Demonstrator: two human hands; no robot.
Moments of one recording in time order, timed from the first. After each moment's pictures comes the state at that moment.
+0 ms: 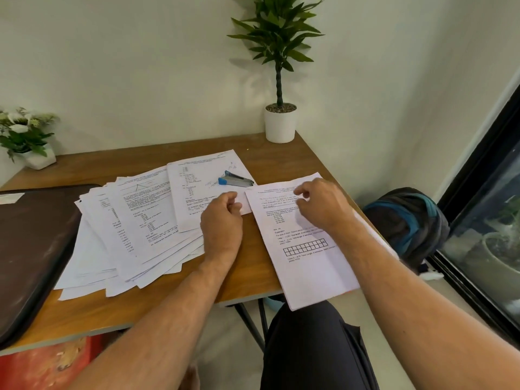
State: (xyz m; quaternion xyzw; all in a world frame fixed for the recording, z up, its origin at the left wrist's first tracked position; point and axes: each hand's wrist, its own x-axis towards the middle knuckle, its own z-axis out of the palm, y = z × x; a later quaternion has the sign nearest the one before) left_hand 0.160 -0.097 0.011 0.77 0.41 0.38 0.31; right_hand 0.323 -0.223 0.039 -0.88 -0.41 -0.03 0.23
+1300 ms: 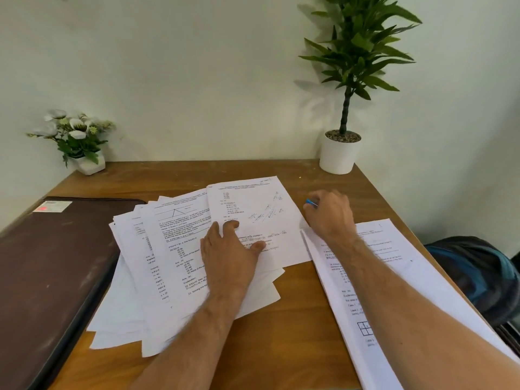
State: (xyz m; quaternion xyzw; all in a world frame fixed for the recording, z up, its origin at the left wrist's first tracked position) left_hand 0.134 0.027 -0.026 0.78 0.52 0.27 0.21; right_hand 0.334 -0.043 0.021 -0.89 -0.36 -0.01 0.29
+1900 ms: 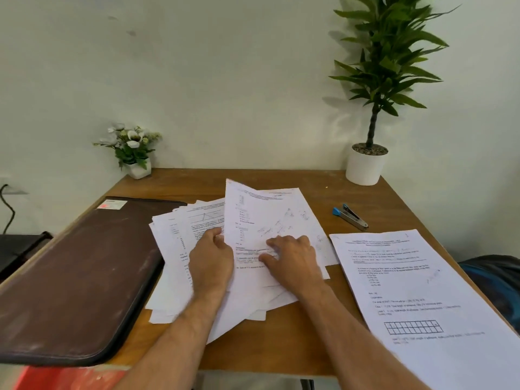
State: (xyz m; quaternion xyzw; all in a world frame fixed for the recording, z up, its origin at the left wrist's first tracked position) left_hand 0.056 0.032 0.017 0.67 0.57 0.38 0.30; right_hand 0.202 -0.042 -0.007 -0.84 -0.50 0.07 0.22
